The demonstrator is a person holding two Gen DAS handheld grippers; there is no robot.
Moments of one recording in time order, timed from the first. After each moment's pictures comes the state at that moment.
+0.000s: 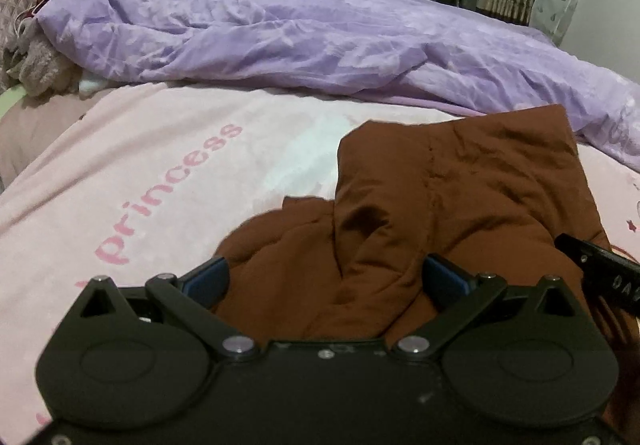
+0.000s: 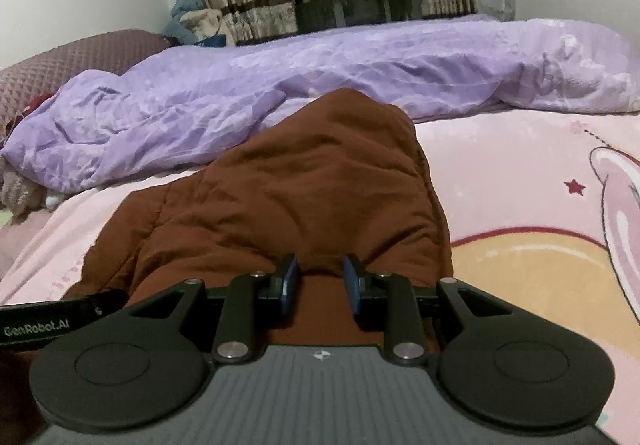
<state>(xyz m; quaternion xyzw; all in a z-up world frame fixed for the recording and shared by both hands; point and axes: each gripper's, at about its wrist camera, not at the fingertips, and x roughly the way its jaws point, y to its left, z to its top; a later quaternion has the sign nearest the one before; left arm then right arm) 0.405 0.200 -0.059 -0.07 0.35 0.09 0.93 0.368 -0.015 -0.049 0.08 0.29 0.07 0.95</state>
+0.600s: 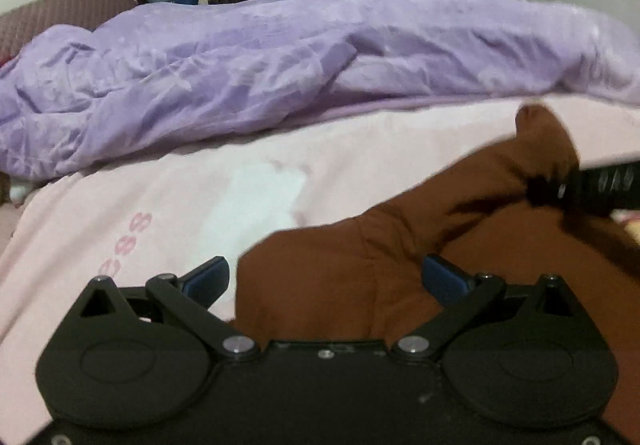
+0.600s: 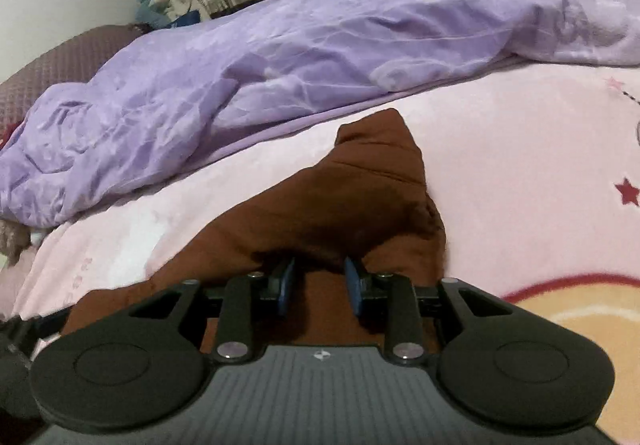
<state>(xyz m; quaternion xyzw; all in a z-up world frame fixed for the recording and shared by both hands) 0.499 0.168 -0.079 0.05 0.34 0.01 0.94 0.478 -0.049 -0.065 0.14 0.36 0.08 0.92</state>
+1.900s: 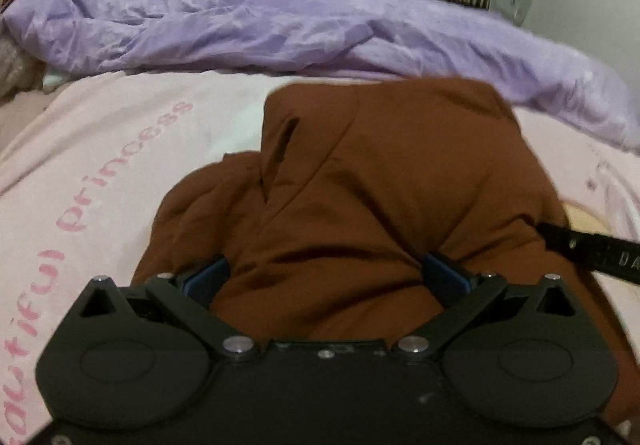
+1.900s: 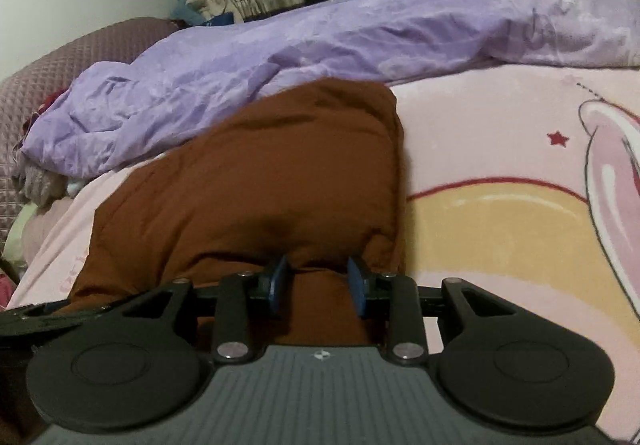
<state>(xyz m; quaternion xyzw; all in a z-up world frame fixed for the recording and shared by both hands) 0.352 0.173 -0.075 -0.07 0.35 0.02 0.93 0.352 -0.061 -0.055 0.11 0.33 0.11 0.93</state>
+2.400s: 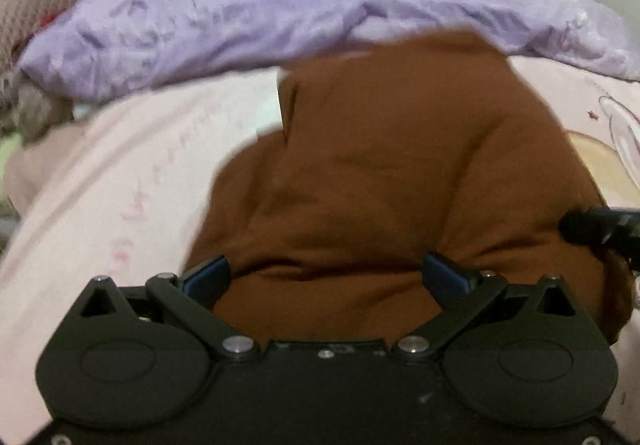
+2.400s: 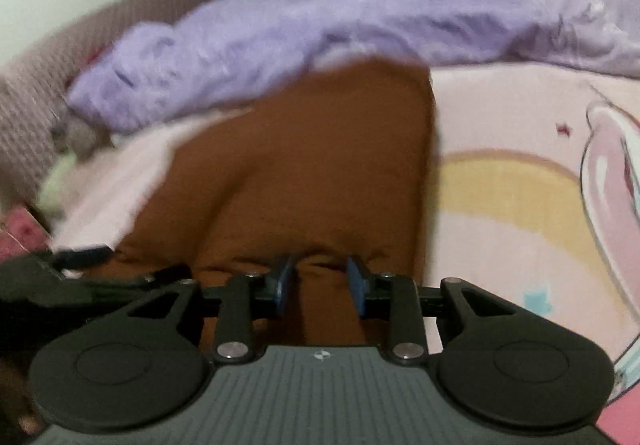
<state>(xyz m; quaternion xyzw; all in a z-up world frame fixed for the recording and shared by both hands) 0.304 0.163 -0.069 0.02 0.38 0.05 0.92 0.293 -0.044 -0.049 0.06 0.36 0.15 0.92</state>
